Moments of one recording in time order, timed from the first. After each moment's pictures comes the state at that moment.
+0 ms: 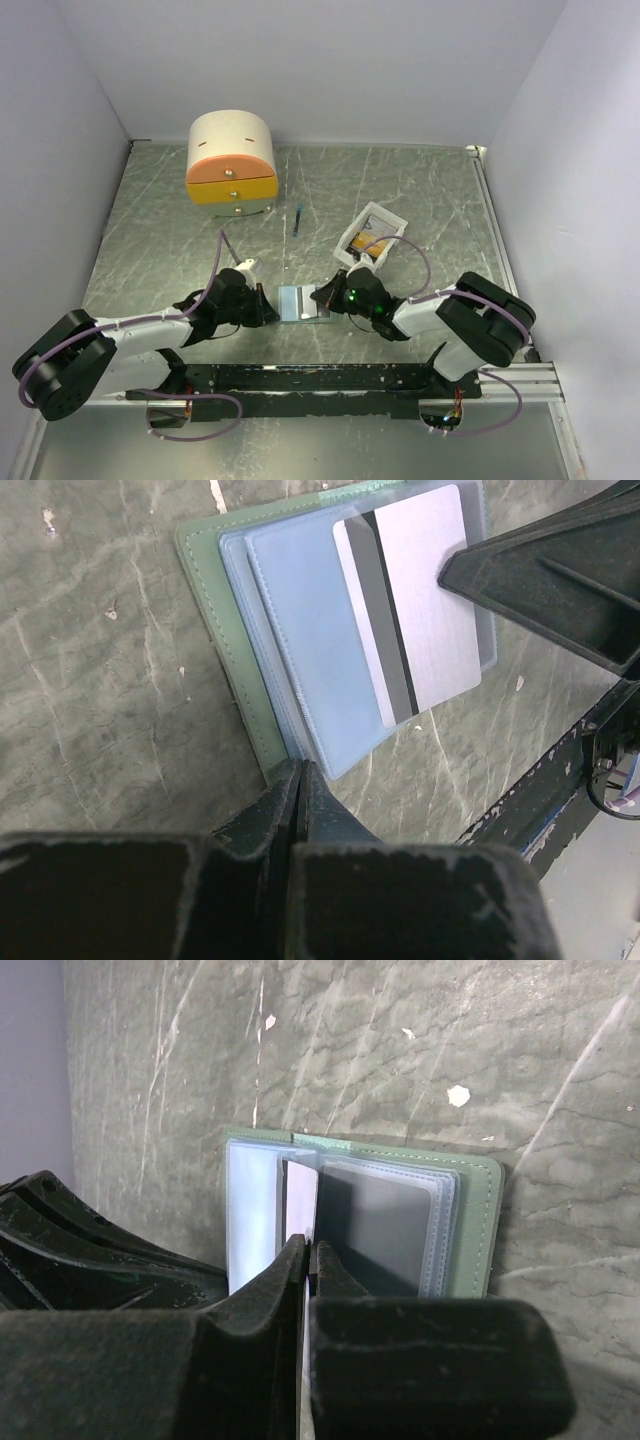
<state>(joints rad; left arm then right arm) -0.75 1.16 0.23 0.25 0.19 -0.73 0.86 1.51 0.31 0.70 0.05 1.03</state>
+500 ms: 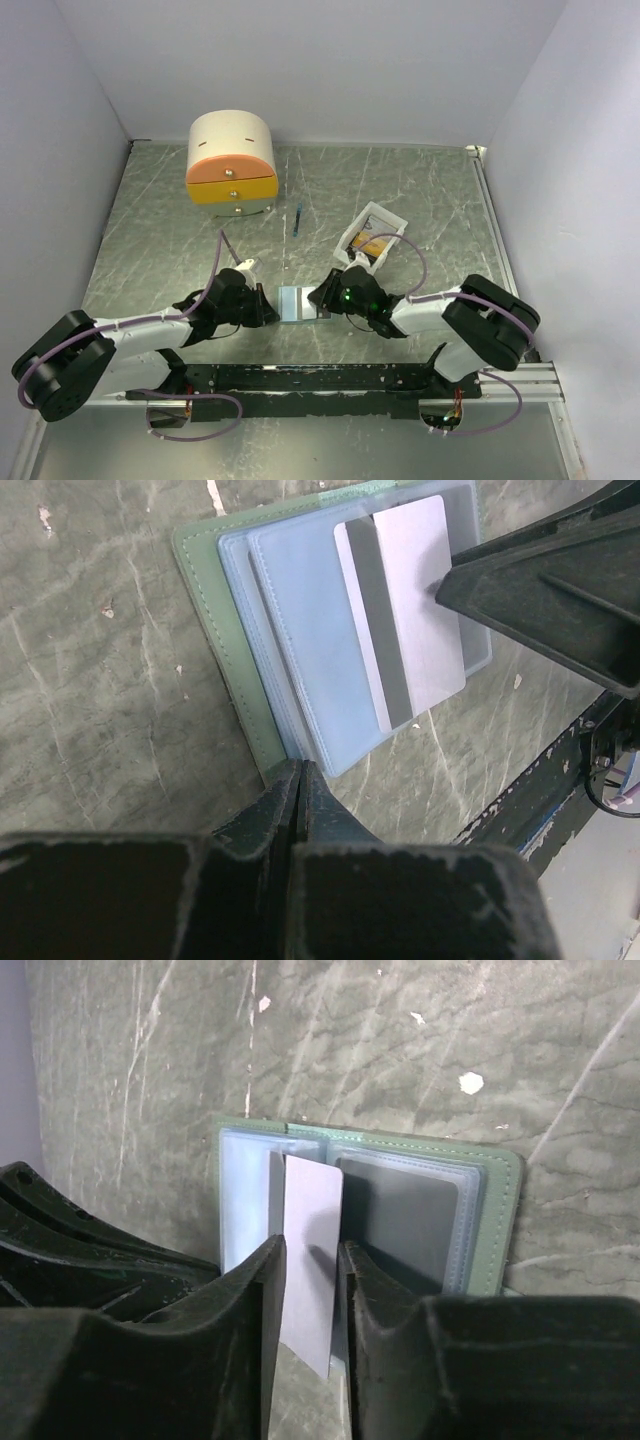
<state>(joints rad) -0.75 1.16 0.23 0.24 0.19 -0.73 0.89 1.51 0.34 0.61 0.07 1.02</state>
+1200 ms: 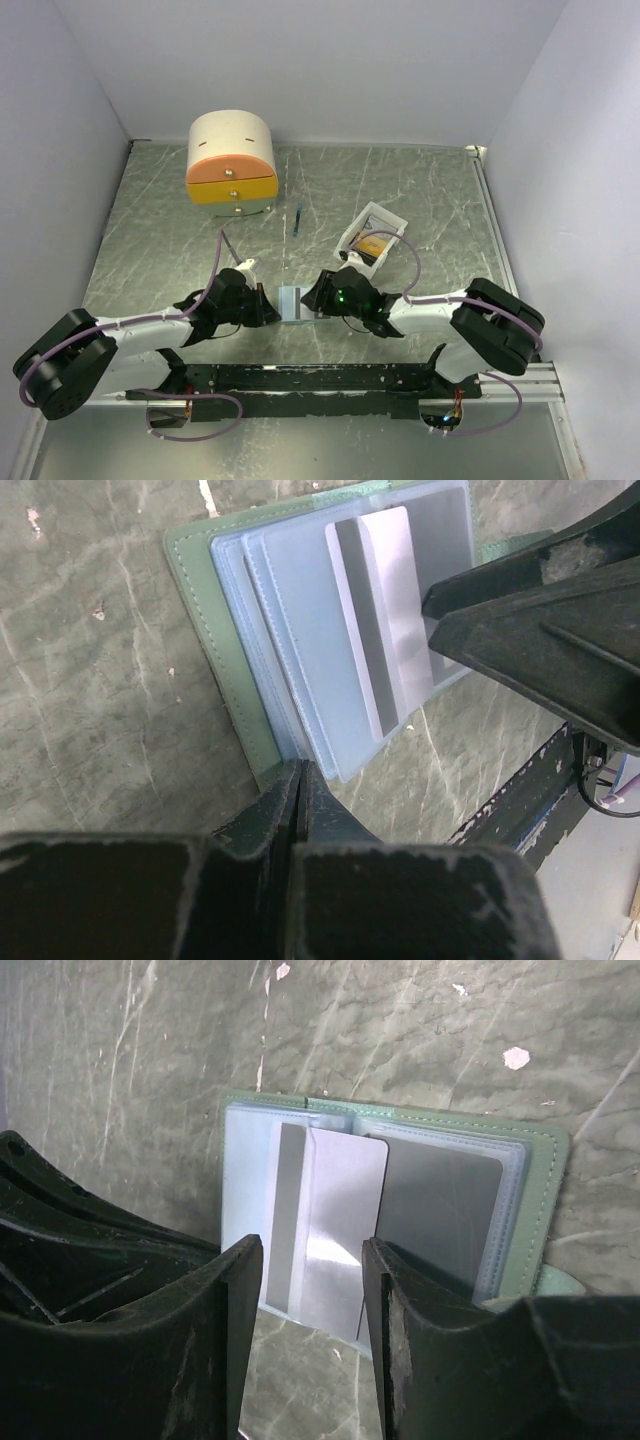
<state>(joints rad) -0.75 1.17 0.23 0.25 0.20 -0.74 0.95 1.44 0.42 0.41 0.12 0.98</state>
